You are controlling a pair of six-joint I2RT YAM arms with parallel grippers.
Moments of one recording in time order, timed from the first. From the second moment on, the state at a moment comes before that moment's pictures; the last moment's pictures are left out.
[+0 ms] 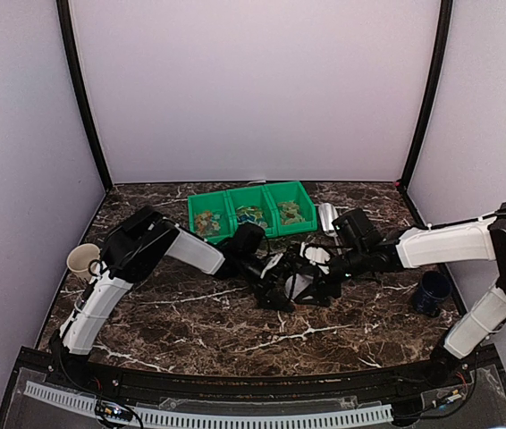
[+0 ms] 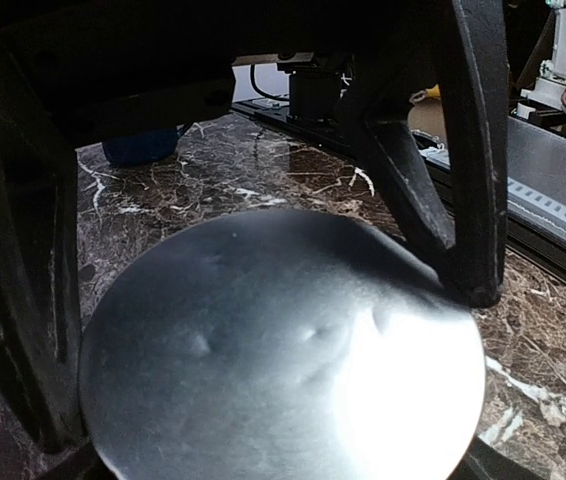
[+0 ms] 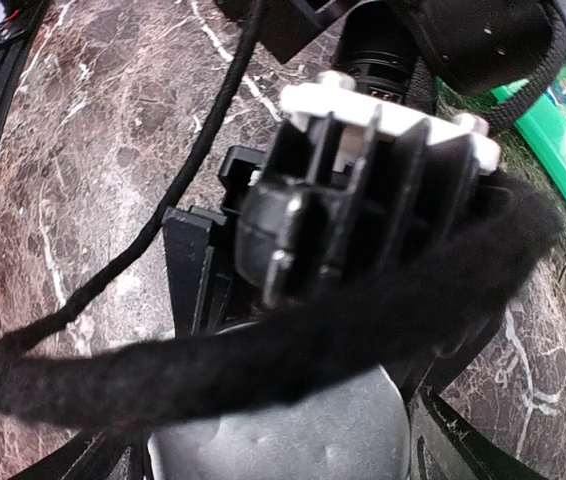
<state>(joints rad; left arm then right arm) -0.81 2.52 1.57 0.32 1.24 0.58 0.71 1.55 0.80 -0.14 -0.48 -0.50</state>
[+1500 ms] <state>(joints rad) -0.80 2.31 1.19 0.72 0.53 0.18 0.64 1.22 0.85 -0.29 0.18 -0.02</state>
